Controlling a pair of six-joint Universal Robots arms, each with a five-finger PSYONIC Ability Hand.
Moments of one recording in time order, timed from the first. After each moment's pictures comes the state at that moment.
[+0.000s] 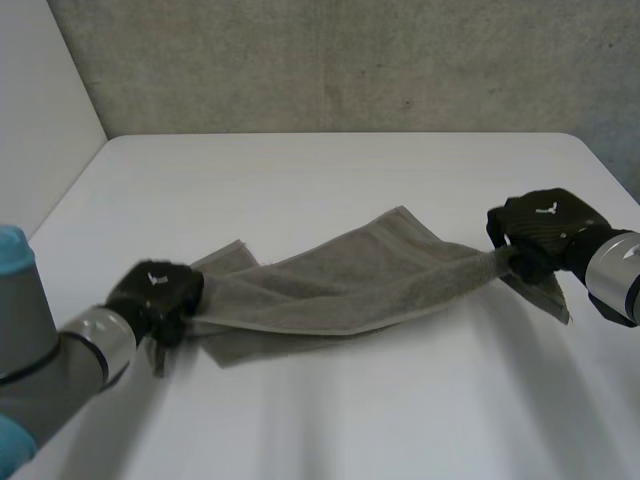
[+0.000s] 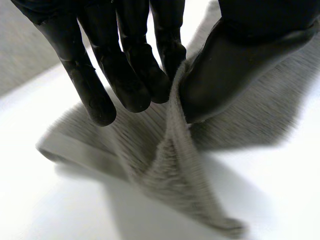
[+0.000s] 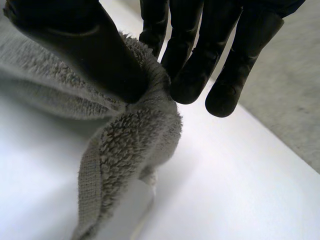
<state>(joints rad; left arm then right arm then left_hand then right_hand) 4.47 -1.83 -1.85 3.23 -1.36 3.50 1.70 -1.38 1.60 0.20 1.19 2.59 1.26 1.36 1.34 1.36 1.12 1.32 1.32 1.35 1.34 1.16</state>
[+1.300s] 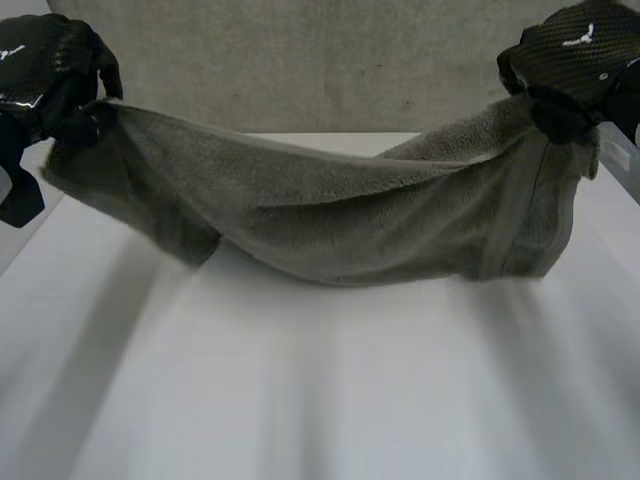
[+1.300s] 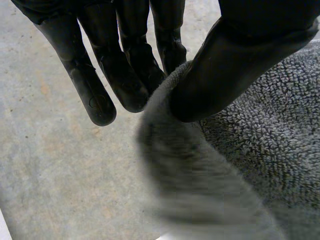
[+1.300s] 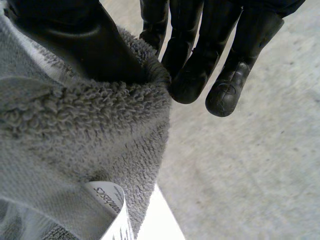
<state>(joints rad) 4.59 -1.45 -1.64 3.30 -1.24 3.13 1.80 -1.44 1.13 0.40 1.22 2.47 1.27 1.36 1.34 1.36 1.13 1.32 1.33 1.35 1.34 1.16</state>
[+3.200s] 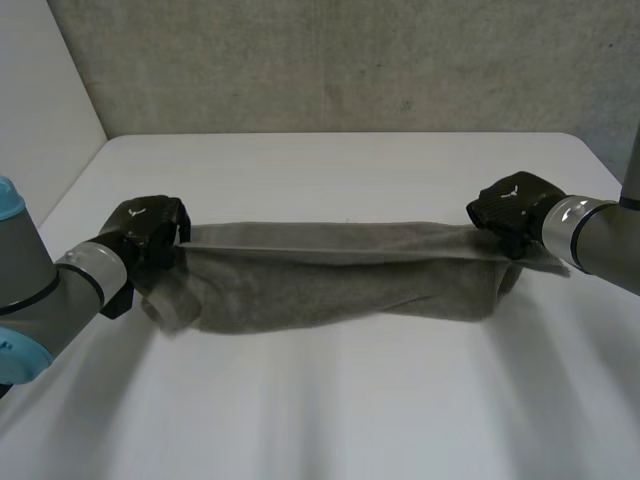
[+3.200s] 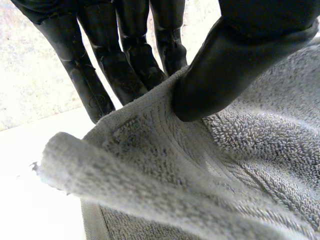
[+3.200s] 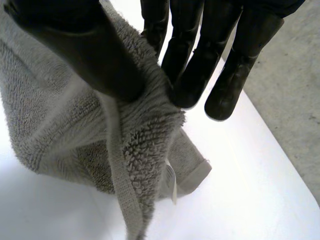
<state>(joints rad) 4.56 -2.01 -1.61 3.36 -1.26 3.20 1.79 -1.05 1.16 0.38 1.32 2.37 1.27 1.36 1.34 1.36 1.13 1.21 1.21 1.22 1.22 1.04</state>
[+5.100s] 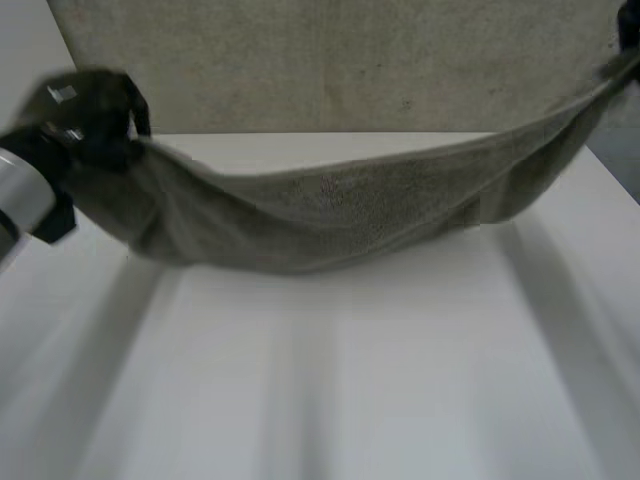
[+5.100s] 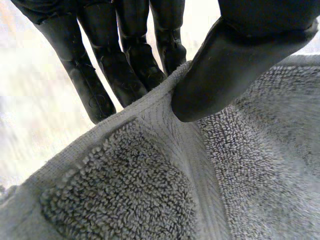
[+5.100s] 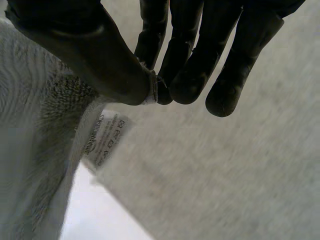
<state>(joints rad) 4.56 -1.62 -1.56 3.23 -1.25 3.16 1.55 -1.64 1.40 0.06 1.15 2.79 1.27 1.36 1.34 1.36 1.13 1.33 1.30 1.34 1.34 1.16</state>
